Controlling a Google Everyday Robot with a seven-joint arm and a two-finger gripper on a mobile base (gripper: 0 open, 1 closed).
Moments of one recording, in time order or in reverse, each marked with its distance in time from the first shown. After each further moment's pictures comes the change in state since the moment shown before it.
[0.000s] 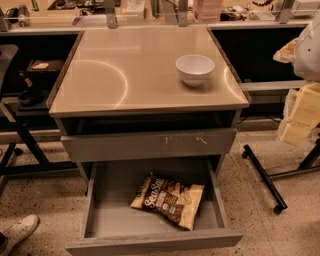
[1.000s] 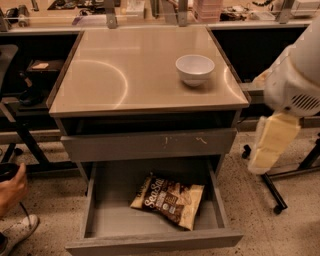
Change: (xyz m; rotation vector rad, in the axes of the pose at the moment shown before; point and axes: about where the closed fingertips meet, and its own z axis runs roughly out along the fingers) arm -0.017 0.027 0.043 -0.041 -0.007 0.014
